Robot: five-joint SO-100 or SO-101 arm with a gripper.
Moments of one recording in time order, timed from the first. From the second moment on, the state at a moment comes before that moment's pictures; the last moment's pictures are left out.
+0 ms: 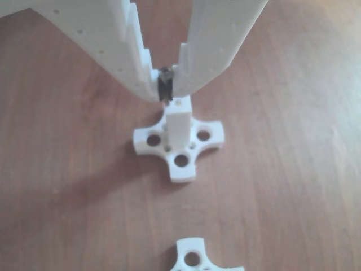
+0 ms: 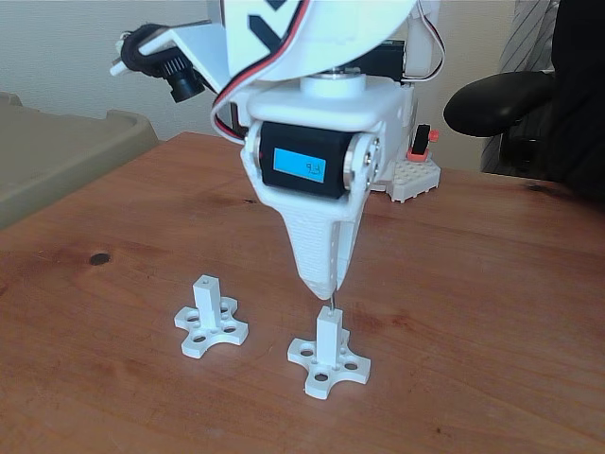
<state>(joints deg) -8.9 86.0 92.6 73.9 5.7</state>
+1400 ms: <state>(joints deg) -9.1 85.2 91.6 73.0 6.4</state>
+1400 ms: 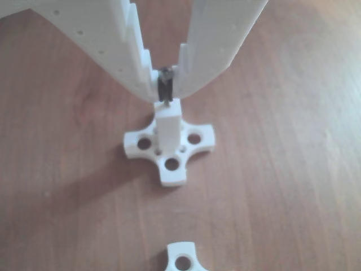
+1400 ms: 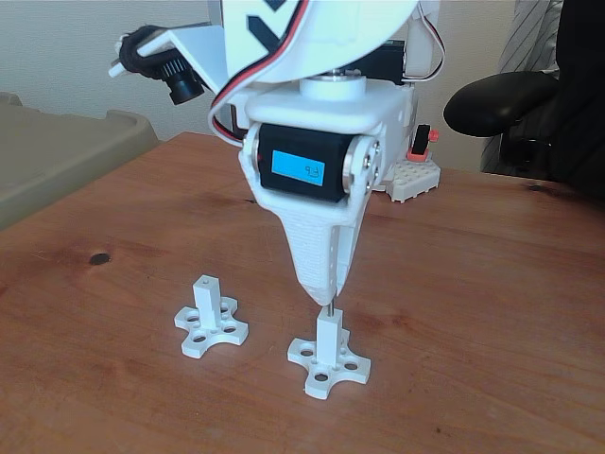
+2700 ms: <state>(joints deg) -8.9 85.2 91.6 73.0 6.4</state>
